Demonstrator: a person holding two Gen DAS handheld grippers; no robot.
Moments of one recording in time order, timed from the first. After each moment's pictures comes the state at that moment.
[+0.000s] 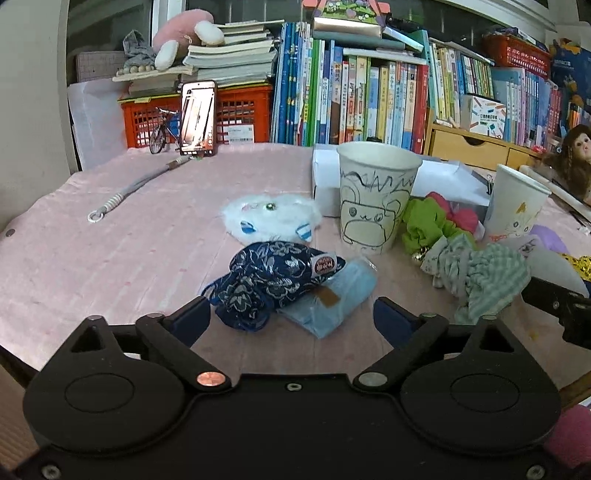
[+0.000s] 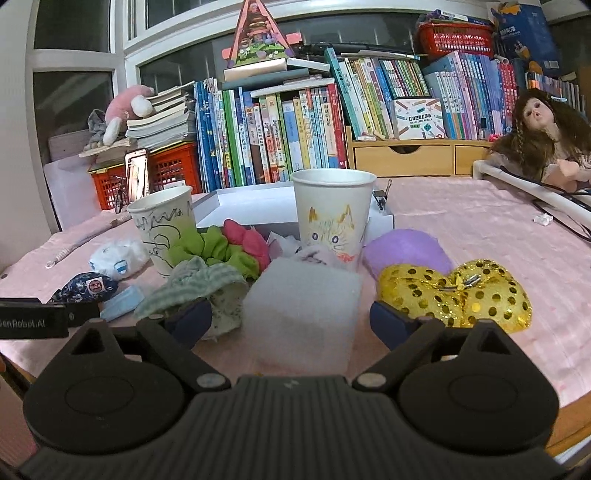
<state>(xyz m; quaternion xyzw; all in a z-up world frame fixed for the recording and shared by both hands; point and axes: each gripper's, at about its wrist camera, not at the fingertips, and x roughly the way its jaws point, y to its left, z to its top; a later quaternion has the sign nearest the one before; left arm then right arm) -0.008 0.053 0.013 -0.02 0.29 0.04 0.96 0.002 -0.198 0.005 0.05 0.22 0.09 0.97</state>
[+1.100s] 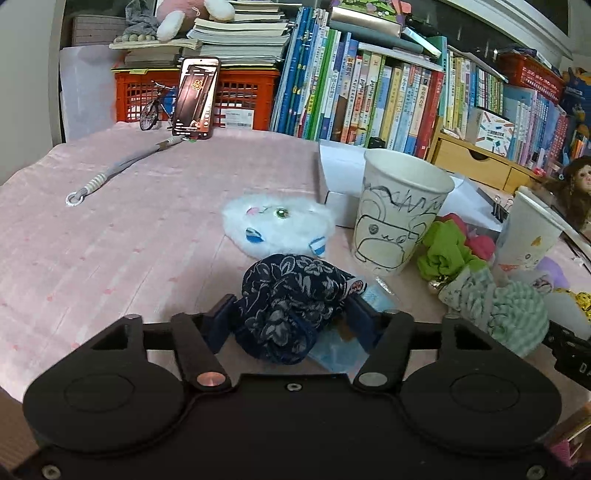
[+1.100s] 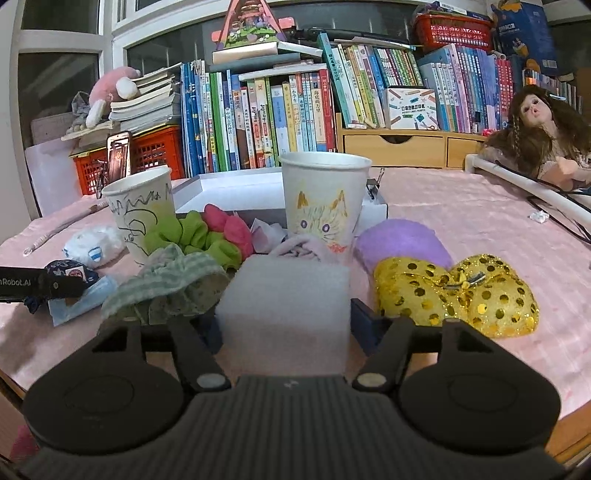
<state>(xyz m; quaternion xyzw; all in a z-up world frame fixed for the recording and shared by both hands) 0.032 0.084 0.011 -0.08 0.31 0.01 0.95 0.017 -0.194 -0.001 0.04 0.24 0.06 0.97</state>
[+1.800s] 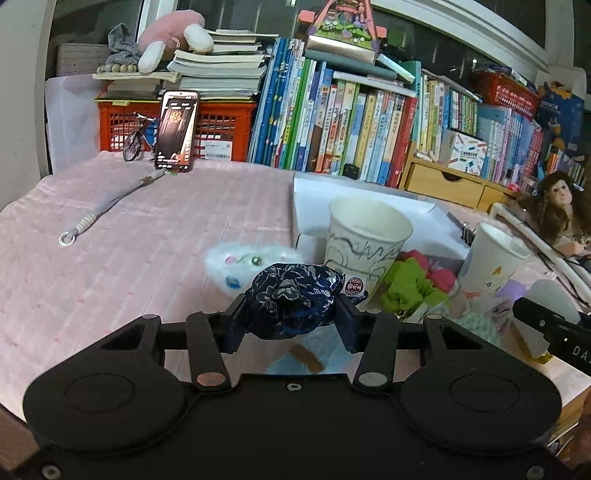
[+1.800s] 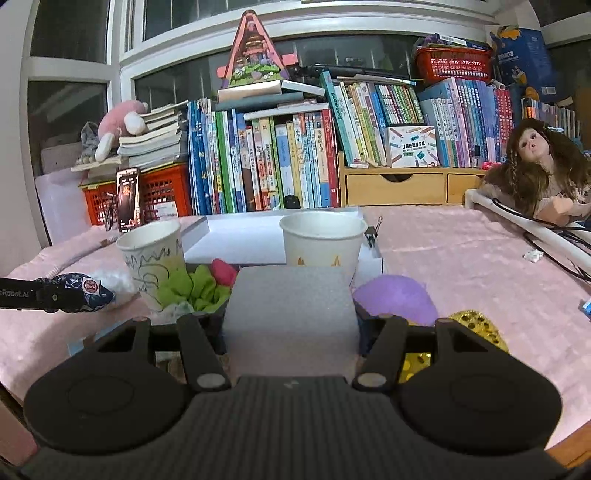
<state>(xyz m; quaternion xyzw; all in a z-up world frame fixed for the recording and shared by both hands) 0.020 0.079 0.056 -0.08 0.28 -0.02 0.96 0.011 -0.204 0.034 0.04 0.19 0.07 0.98</state>
